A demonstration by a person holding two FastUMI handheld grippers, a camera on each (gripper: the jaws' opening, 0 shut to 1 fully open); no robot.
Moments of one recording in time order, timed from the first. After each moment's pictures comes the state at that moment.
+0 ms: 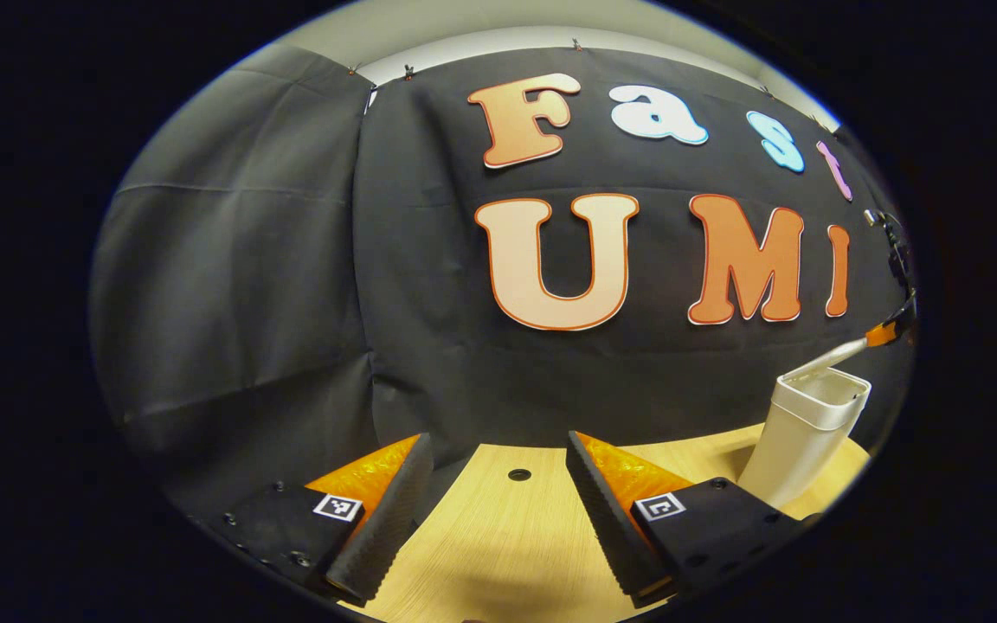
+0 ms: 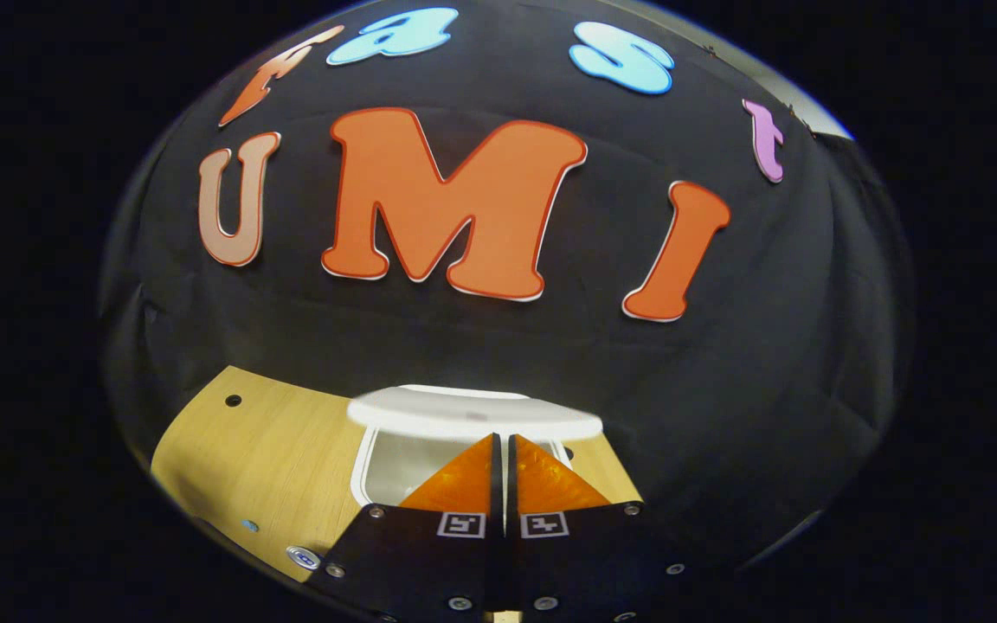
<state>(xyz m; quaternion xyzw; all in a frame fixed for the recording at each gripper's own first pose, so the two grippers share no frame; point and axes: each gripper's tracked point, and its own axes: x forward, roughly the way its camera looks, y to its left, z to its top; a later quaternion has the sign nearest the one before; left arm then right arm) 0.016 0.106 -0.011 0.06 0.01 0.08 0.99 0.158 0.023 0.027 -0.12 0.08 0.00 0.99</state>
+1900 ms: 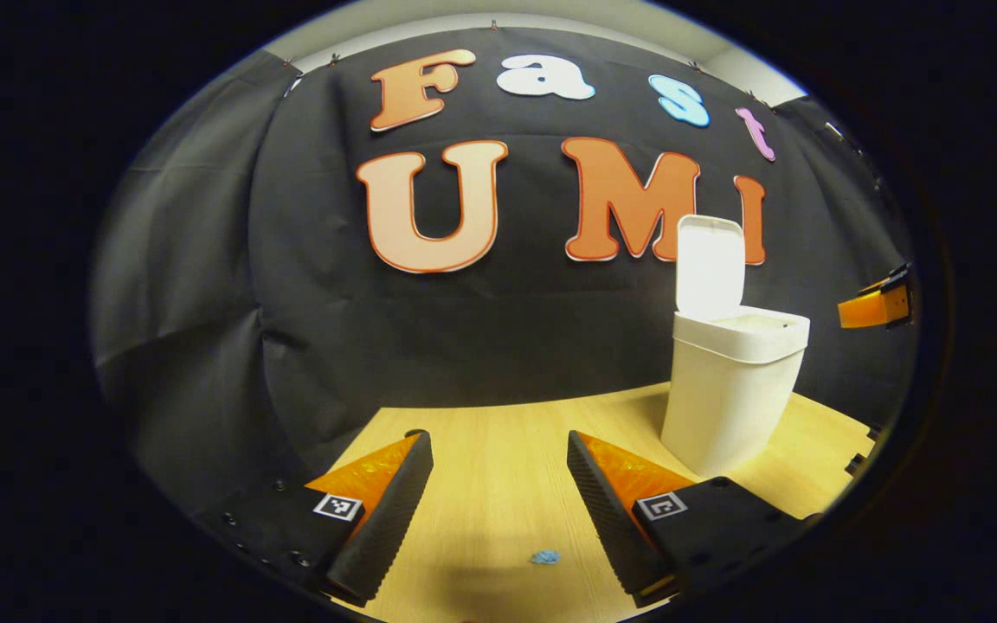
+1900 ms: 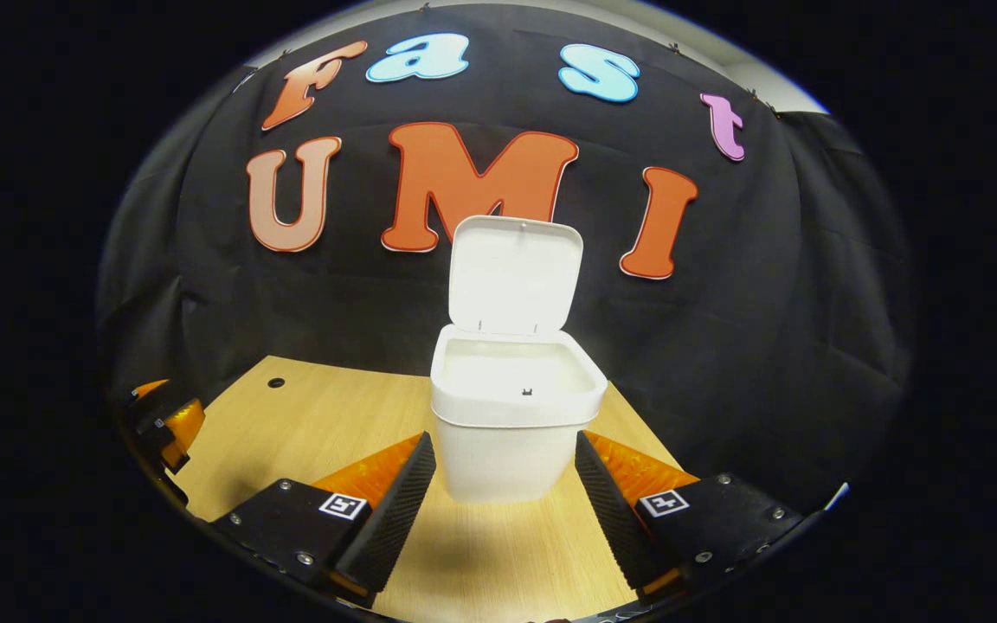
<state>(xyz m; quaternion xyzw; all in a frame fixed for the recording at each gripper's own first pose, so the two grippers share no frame) 0.015 -0.033 -0.150 0.08 0.07 -0.05 0.99 0.029 0.039 -0.064 -0.08 0.09 0.01 0.99</state>
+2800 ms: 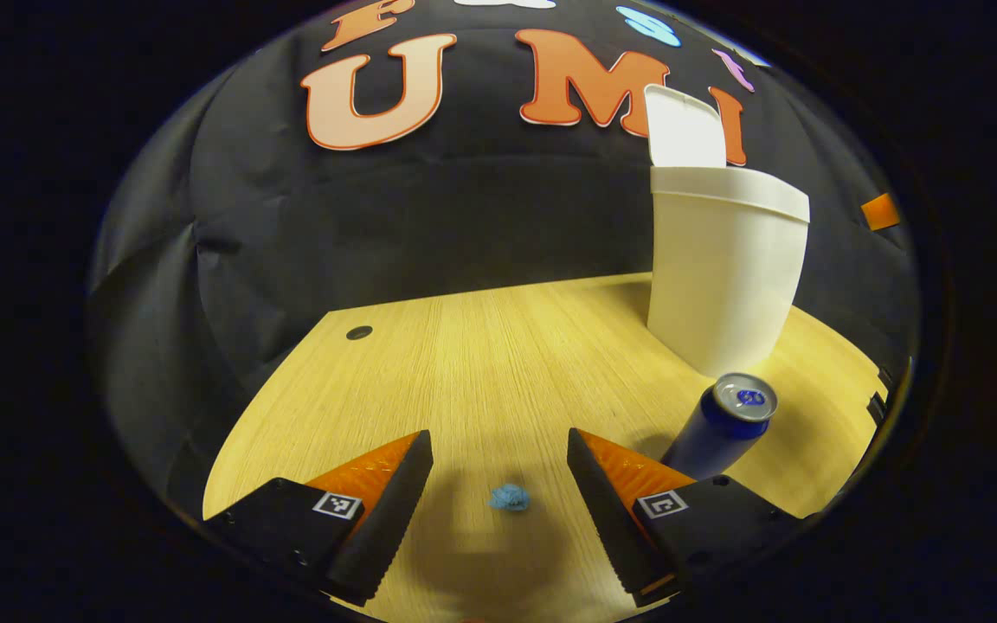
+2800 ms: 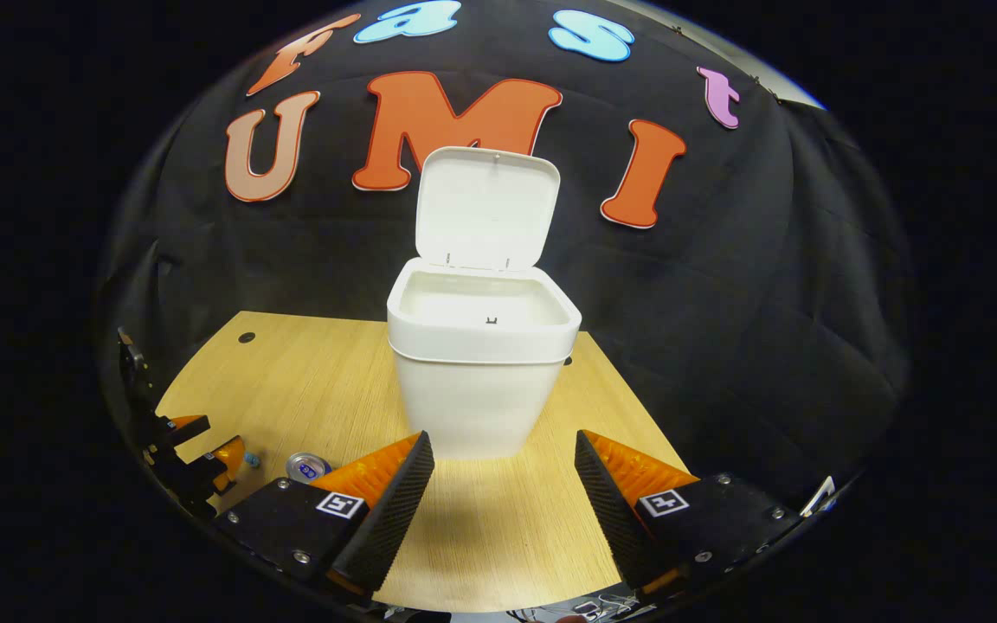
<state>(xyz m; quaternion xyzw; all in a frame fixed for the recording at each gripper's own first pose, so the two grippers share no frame) 0.039 -0.044 -0.317 0.11 0.22 -0.08 0.97 0.025 0.002 -0.116 -0.09 0.18 -0.02 0.98</state>
